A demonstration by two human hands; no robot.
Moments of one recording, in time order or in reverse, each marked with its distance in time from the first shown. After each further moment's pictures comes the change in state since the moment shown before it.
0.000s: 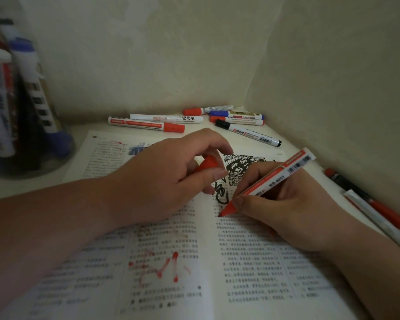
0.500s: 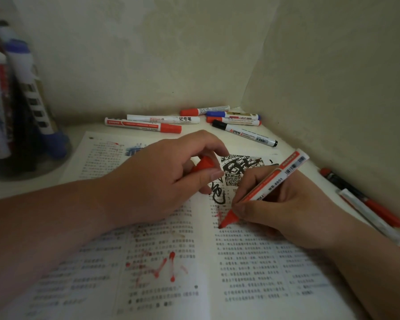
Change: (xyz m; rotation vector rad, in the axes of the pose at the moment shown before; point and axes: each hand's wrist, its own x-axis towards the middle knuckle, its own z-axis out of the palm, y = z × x) left_hand 0.000 0.000 0.000 -0.008 0.002 -0.013; right_hand -0.001 0.004 -0.005 0.051 -0.110 0.019
